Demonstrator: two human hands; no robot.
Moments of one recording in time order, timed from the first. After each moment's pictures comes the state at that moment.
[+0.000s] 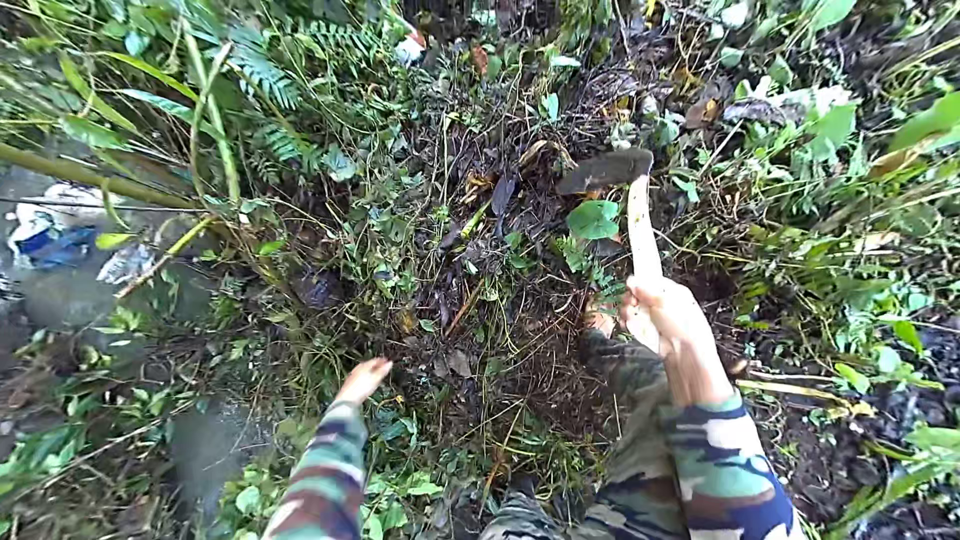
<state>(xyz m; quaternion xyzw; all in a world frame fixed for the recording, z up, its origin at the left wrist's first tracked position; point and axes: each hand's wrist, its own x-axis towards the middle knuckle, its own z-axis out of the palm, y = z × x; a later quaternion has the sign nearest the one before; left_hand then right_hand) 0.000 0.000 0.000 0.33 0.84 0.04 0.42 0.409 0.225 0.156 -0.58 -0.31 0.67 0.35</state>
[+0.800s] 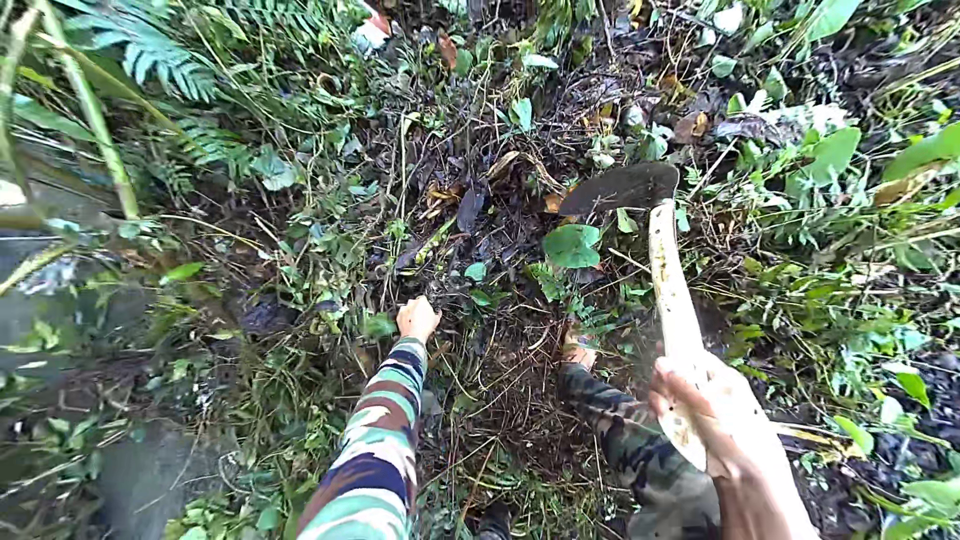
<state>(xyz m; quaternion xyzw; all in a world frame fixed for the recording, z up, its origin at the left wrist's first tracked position) 0.085 0.258 -0.083 0.37 0.88 -0.05 0.30 0.452 0.235 0.151 -0.60 -0.35 0.62 0.36</state>
